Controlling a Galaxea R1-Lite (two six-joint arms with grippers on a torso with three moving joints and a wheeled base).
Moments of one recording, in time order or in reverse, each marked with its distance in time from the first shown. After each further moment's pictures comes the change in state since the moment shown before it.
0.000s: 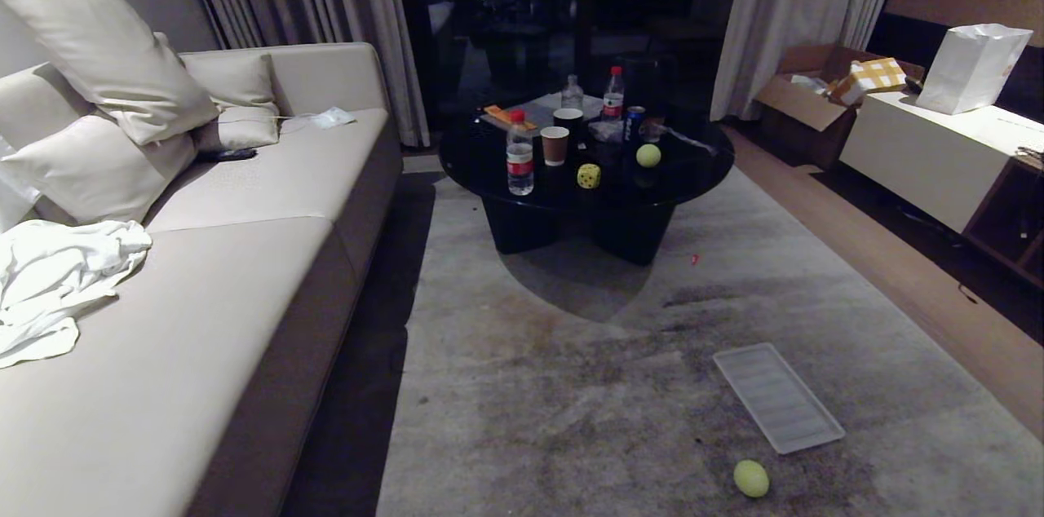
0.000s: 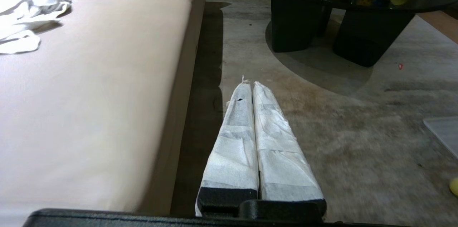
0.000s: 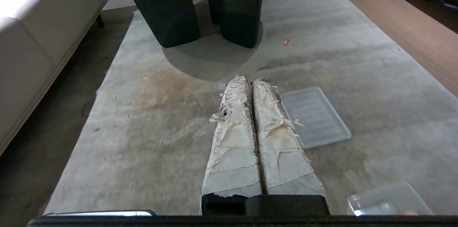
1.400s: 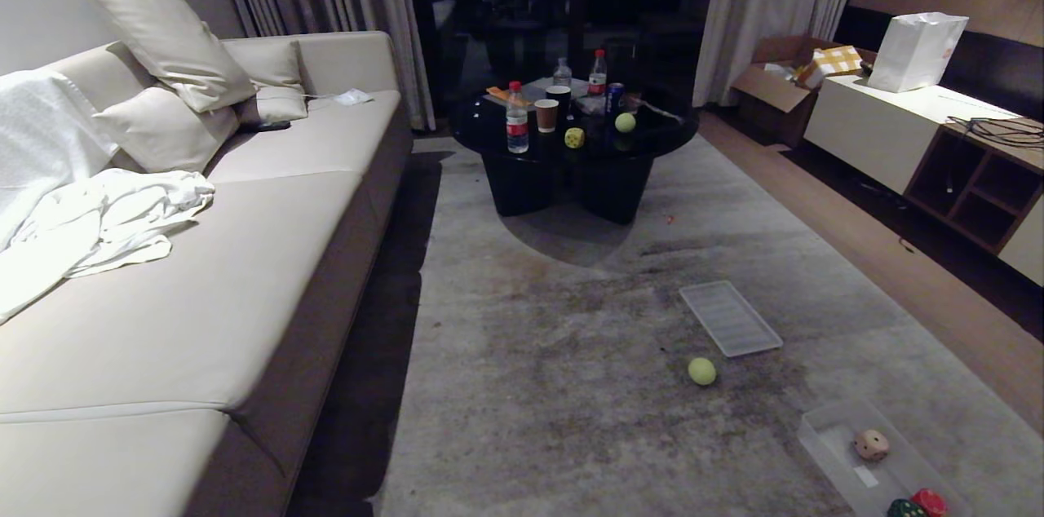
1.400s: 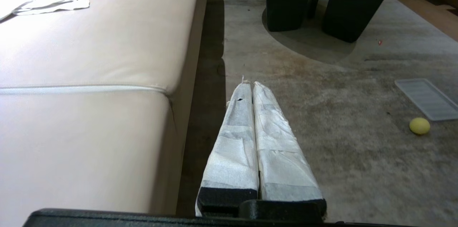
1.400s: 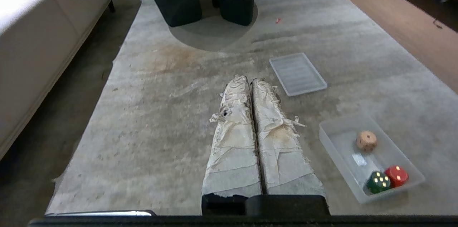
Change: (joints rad) left arm 0.000 0.000 0.000 -0.001 -0.002 0.007; right arm 0.000 0.000 0.000 0.000 0.000 0.000
